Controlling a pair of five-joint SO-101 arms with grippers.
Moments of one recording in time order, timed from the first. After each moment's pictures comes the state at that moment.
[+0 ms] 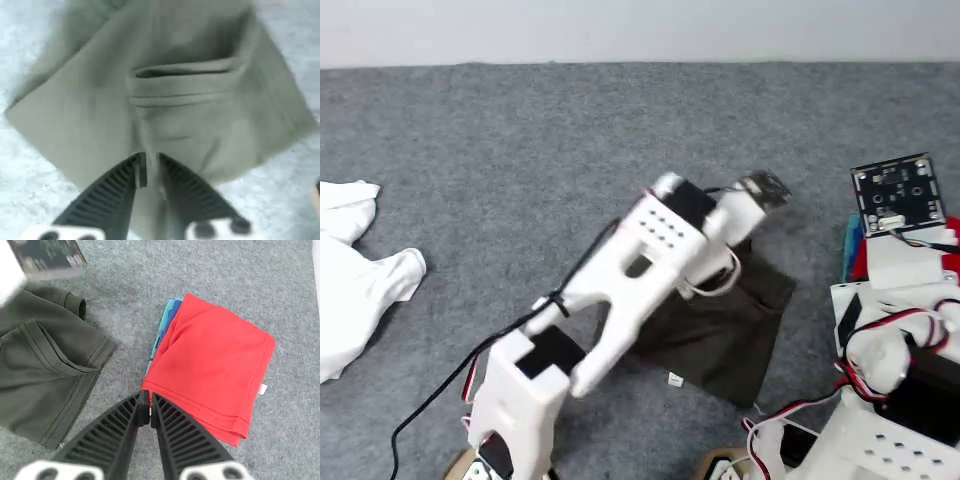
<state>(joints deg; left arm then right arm) 37.2 28.4 -25.5 96.9 -6.0 21.1 -51.0 6.5 100.5 31.4</state>
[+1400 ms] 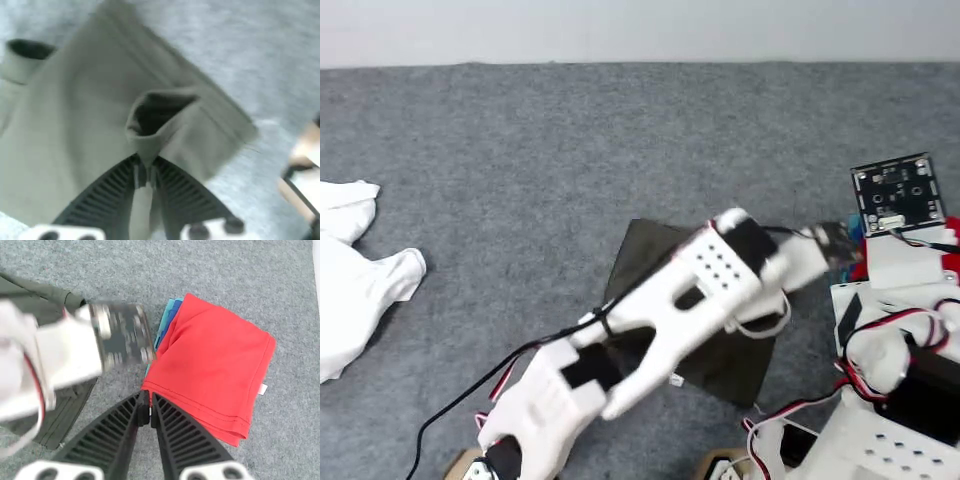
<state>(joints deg) 51.3 33.3 -33.3 98.9 -9.0 21.1 -51.0 6.5 100.5 31.4</state>
